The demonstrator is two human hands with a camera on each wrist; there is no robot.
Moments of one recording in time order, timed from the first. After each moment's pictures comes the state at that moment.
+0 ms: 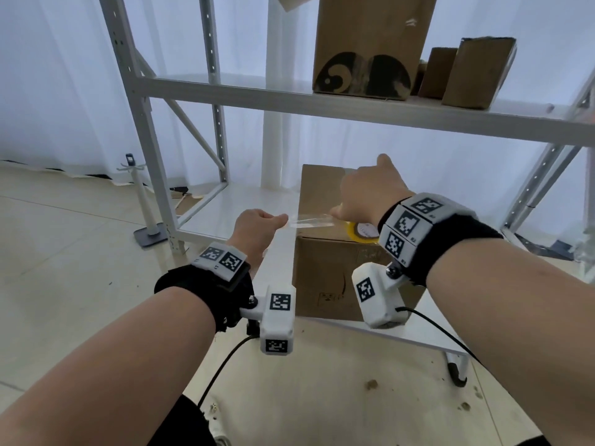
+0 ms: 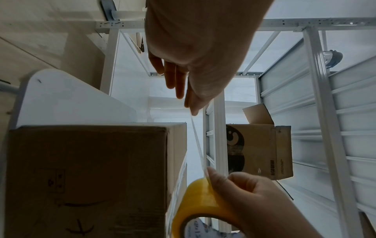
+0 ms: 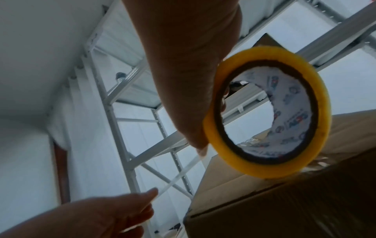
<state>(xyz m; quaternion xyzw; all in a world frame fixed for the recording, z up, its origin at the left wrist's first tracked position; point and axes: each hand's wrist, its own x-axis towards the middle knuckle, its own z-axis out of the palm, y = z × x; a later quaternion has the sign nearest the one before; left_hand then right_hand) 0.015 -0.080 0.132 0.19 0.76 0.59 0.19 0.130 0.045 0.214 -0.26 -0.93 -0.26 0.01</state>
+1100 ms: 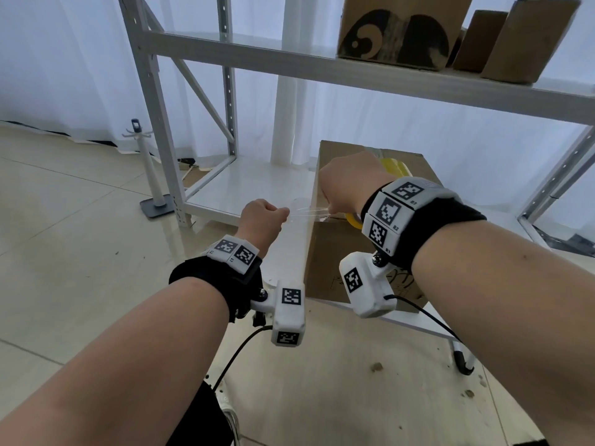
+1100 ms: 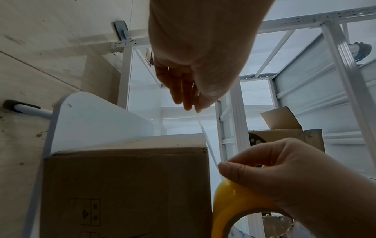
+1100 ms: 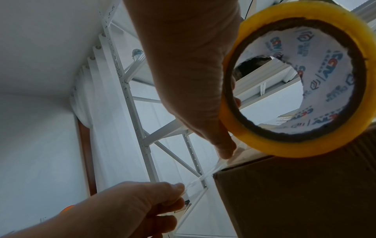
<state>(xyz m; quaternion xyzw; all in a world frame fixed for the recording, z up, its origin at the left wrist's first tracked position) -0.014 -0.082 0.085 0.20 0.79 0.56 0.14 0.076 0.015 0.188 -0.17 -0.94 -0.29 -0.06</state>
